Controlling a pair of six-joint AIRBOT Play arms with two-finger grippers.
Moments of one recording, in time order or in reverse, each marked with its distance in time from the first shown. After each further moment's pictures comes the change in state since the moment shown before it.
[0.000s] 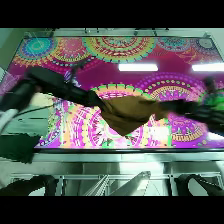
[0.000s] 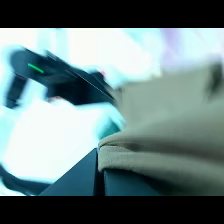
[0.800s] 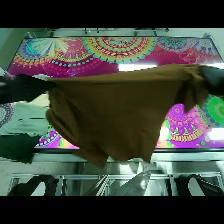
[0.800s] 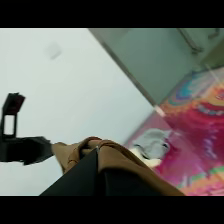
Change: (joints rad) left arm 0.366 0.474 -0.042 0.004 0.079 0.011; right arm -0.033 0.224 0.169 0.090 -0.250 0.047
